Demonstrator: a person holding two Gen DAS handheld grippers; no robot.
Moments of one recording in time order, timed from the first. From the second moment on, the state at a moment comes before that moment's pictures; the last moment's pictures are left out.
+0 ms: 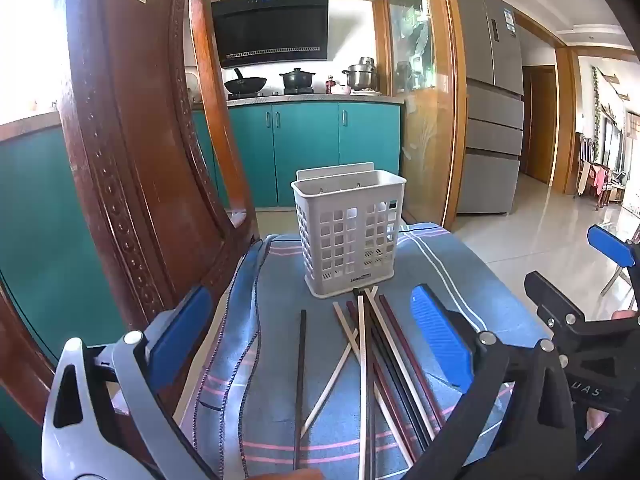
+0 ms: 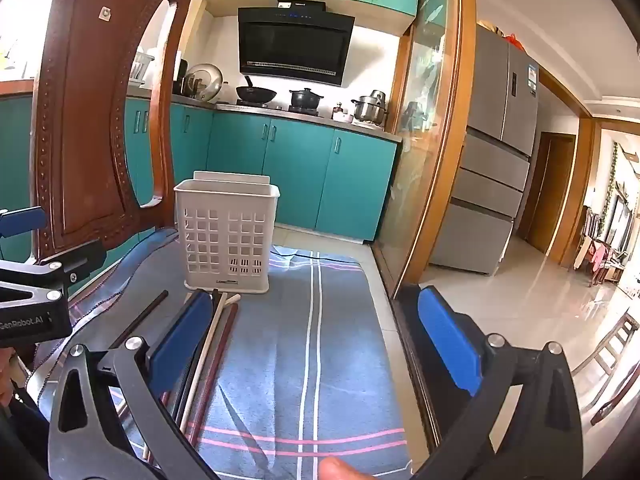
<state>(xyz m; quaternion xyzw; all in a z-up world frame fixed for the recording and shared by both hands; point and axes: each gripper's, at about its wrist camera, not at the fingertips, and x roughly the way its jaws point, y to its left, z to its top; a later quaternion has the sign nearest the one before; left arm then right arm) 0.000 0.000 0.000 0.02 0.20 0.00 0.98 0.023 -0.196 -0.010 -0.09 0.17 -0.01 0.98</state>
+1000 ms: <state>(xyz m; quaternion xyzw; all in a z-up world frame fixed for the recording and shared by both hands) 0.003 0.002 -0.002 0.02 0.21 0.00 0.98 0.022 -0.196 -0.010 -0.09 0.17 -0.02 0.98</state>
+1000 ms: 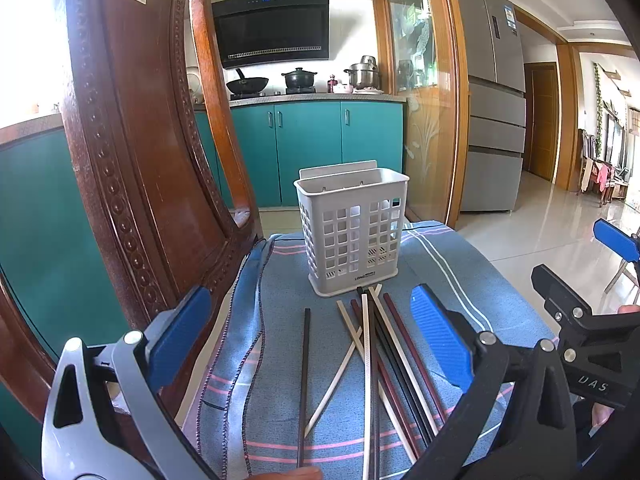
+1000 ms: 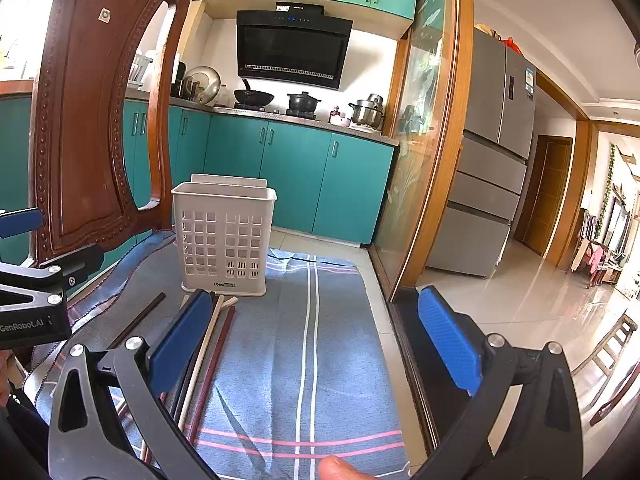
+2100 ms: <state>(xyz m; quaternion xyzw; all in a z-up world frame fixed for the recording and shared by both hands) 0.003 0.001 -0.003 0.02 0.20 0.00 0.98 0.017 -0.198 -0.005 -0.09 0.16 -0.01 0.98</state>
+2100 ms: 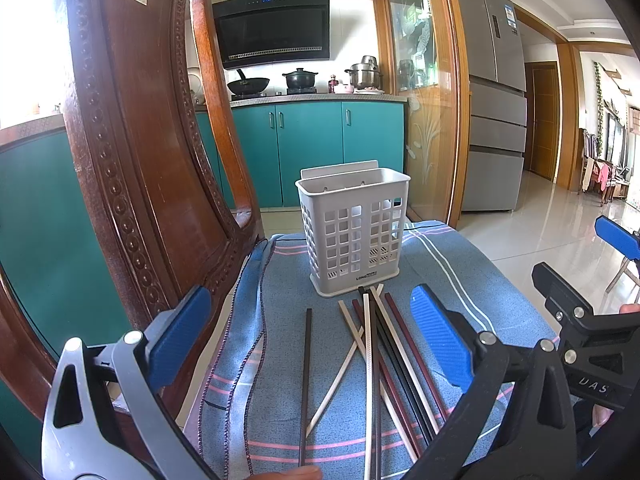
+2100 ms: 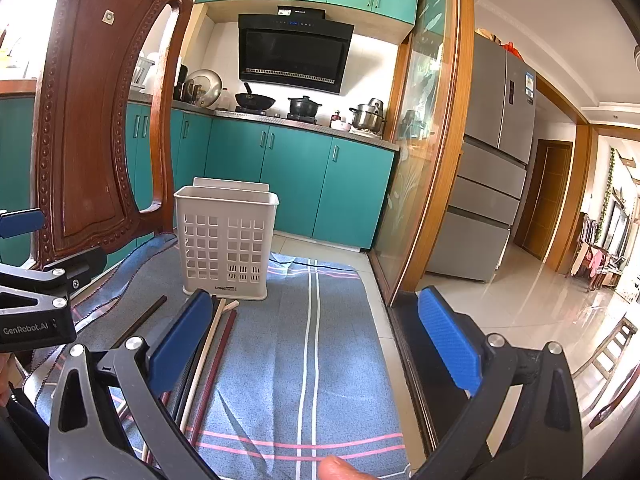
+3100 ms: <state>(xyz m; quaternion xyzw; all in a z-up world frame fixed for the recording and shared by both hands) 0.003 0.002 -0.005 0.03 0.21 0.00 0.98 0.015 -0.197 -0.003 -0.09 0.16 -0.01 0.98</state>
